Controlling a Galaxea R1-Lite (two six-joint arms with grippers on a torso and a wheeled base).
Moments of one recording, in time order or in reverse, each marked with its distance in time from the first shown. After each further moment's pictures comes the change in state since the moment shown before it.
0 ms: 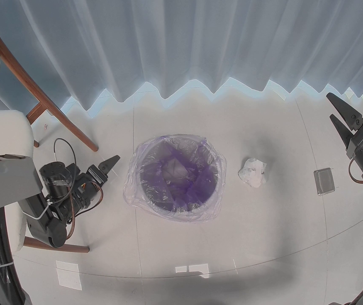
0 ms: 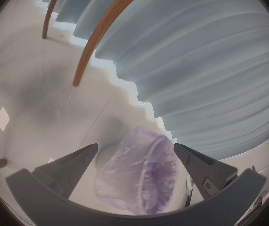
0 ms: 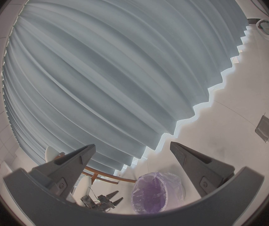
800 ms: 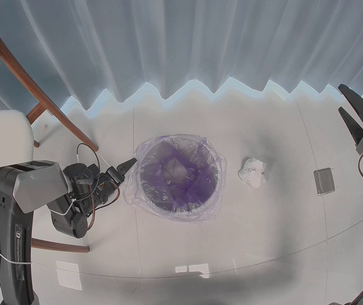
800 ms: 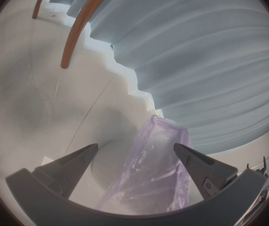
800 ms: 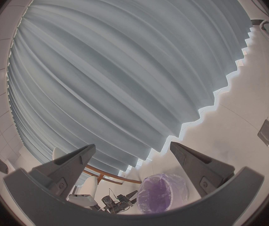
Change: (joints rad) left arm -0.008 0.262 -0.314 0.036 -0.098 0.000; right arm -0.008 -0.106 -0.026 0.091 0.035 0.003
